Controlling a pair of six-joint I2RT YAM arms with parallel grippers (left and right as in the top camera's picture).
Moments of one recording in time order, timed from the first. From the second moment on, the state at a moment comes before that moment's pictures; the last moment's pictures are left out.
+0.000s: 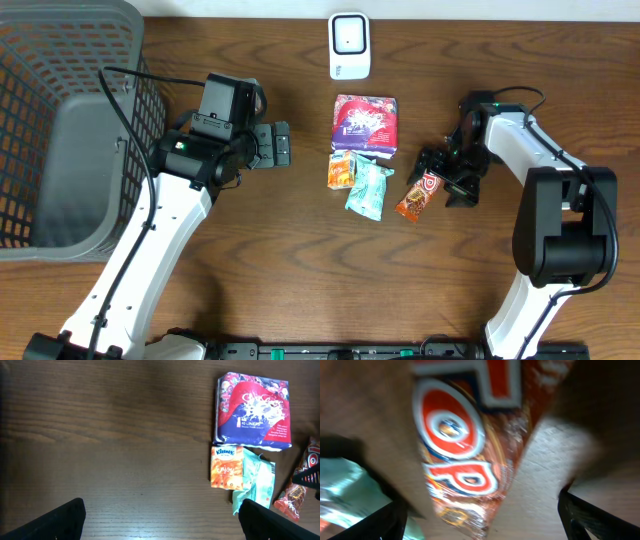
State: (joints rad) left arm -0.31 1.43 1.28 -0.85 0.02 -0.33; right arm 0.04 2.02 1.33 -1.00 -0.35 0.45
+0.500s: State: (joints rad) left arm -0.31 1.43 1.28 -0.85 0.02 -0.33; right arm 0.13 1.97 1.25 -0.84 -0.20 0.64
